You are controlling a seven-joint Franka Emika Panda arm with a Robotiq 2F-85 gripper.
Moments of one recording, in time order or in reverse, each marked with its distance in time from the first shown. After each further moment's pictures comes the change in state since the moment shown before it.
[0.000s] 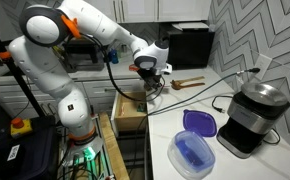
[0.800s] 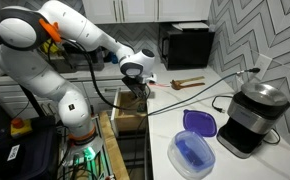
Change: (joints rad) arm 0.035 -0.170 0.007 -0.251 -0.078 -0.074 -0.009
